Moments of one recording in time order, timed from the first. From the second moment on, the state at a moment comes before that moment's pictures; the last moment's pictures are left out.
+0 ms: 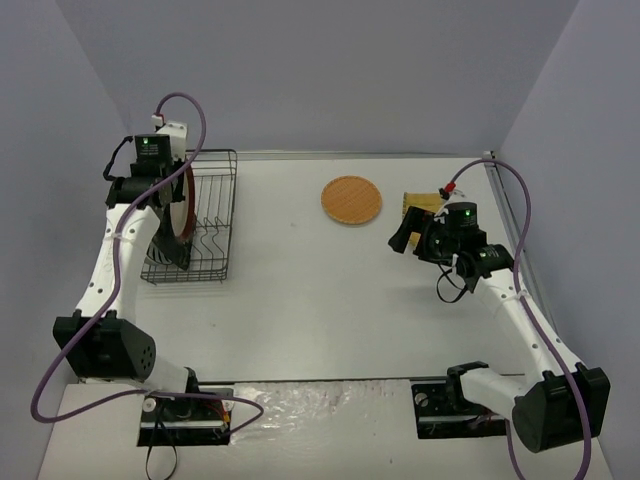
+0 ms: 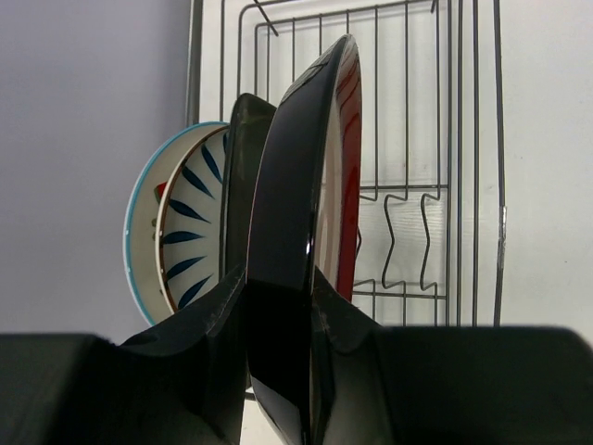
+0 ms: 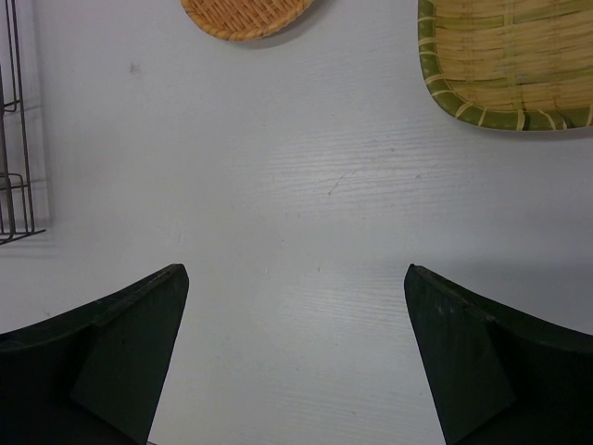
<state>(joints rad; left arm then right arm) -0.05 1.45 1.57 -0.74 -0.23 0.16 0.20 1.10 0.89 -0.49 -0.14 0.48</state>
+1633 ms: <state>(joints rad) 0.05 1.52 1.30 -0.52 -0.12 0.11 0.16 1.12 0.89 -0.49 -0.17 0.44</state>
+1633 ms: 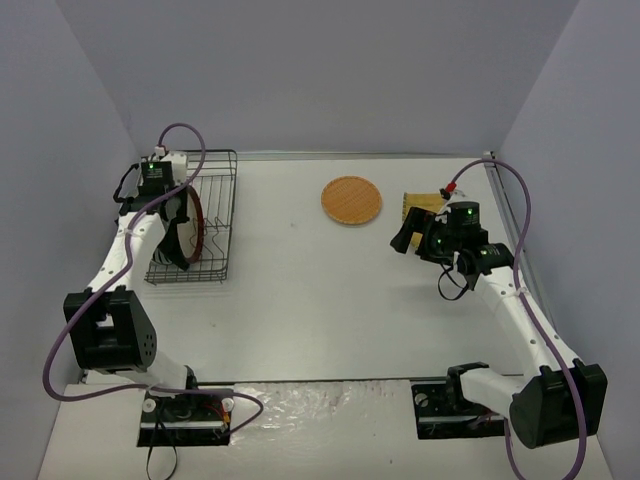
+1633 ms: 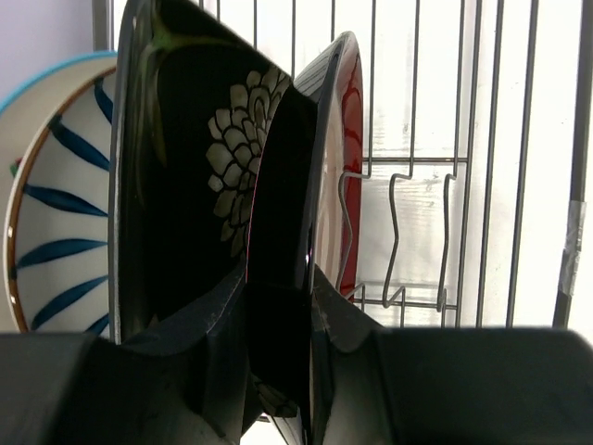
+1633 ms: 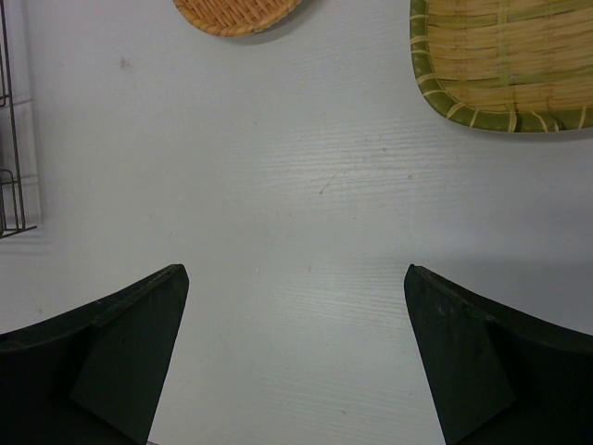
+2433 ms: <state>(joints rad) 0.05 1.28 1.42 -0.56 -0.07 -0.07 0.00 1.17 0.77 -0.41 0.00 0.70</state>
